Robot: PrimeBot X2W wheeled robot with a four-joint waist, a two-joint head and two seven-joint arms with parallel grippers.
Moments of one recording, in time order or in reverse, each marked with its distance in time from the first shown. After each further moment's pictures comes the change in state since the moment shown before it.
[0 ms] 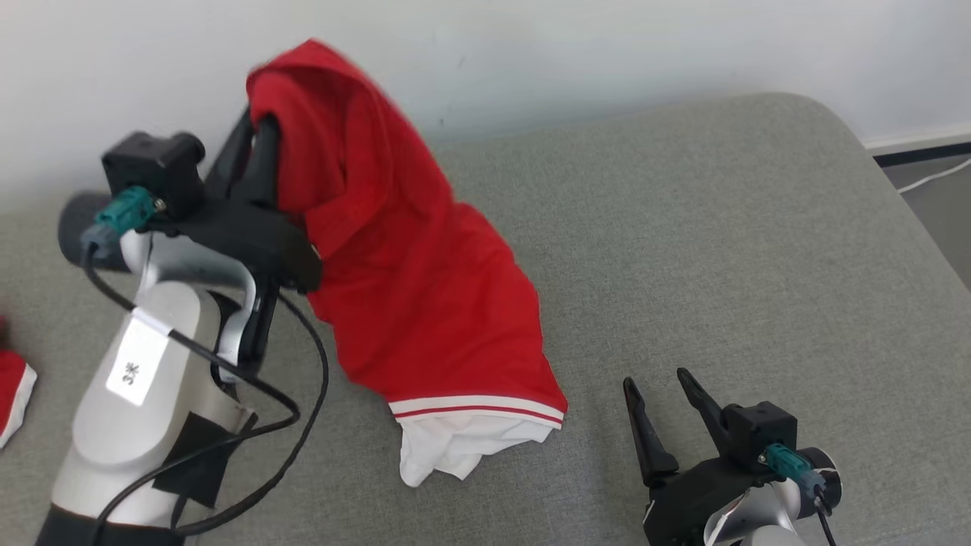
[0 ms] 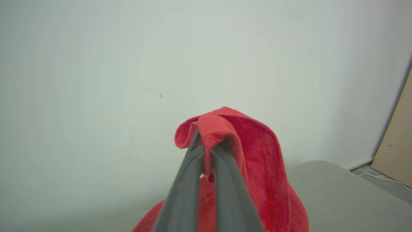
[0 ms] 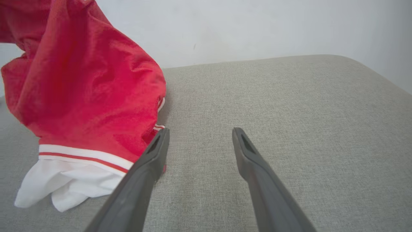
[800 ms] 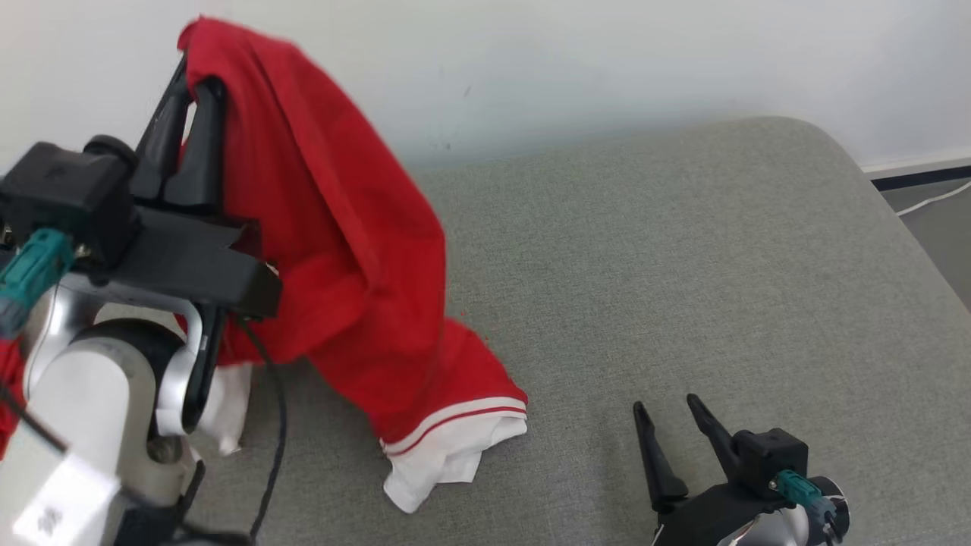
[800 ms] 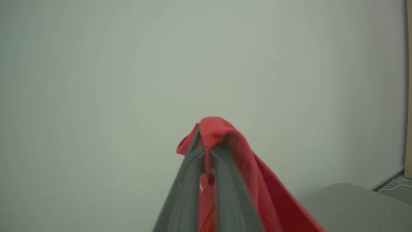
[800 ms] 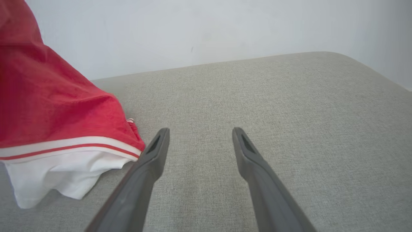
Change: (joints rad) left arm 0.149 0.097 0.072 -0.601 0.179 0.083 0.220; right arm 0.064 -0.002 -0.017 -0.013 0.015 -0.001 -0.014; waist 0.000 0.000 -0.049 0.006
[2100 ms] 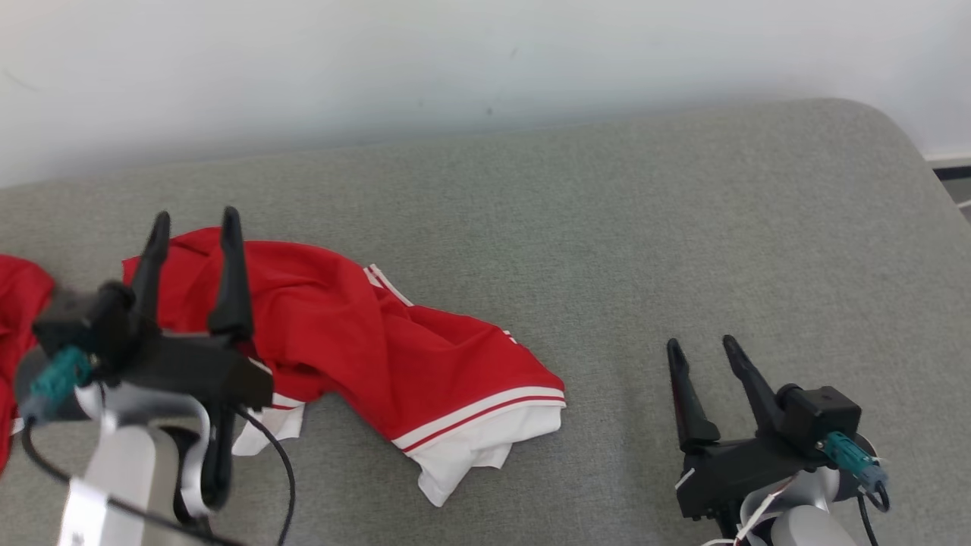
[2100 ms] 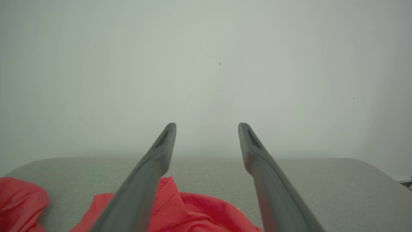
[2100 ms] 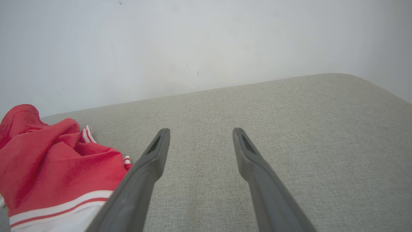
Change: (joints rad) left arm 0.181 -0.093 0.124 0.340 -0.148 -0.044 -0.207; right arm -0.077 -0.004 -0.052 -0.012 0.037 0.009 -0.060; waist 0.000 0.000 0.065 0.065
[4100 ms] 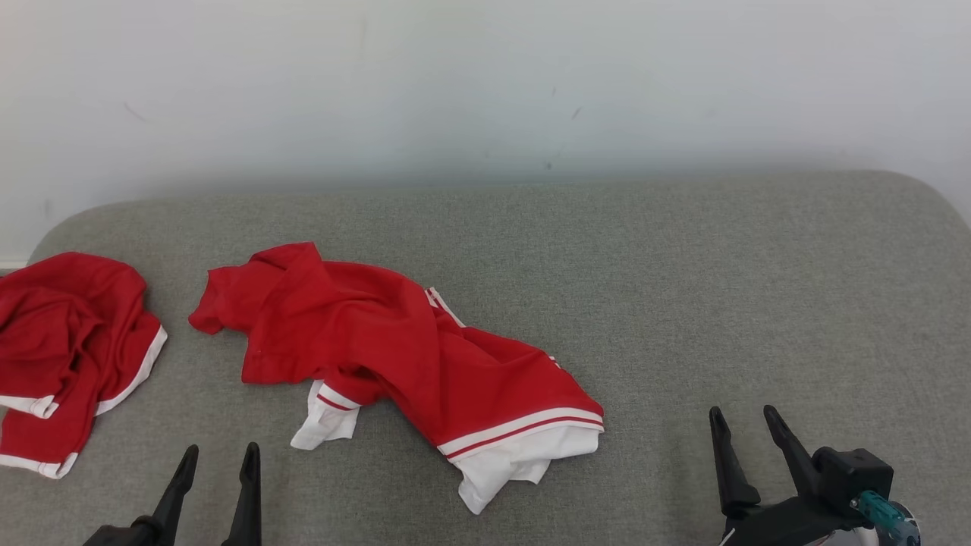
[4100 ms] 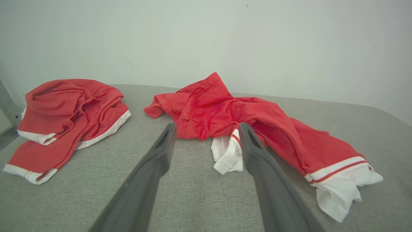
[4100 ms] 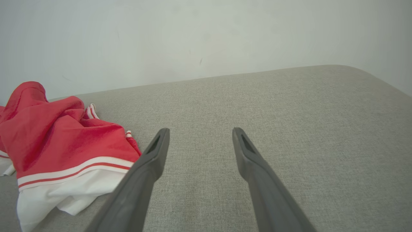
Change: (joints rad) left arm 0.491 0.053 -0.030 -0.081 -0.010 -0.053 -0.159; right arm 0.123 -0.062 -0.050 0.059 0.039 0.028 -0.048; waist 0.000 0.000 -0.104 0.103
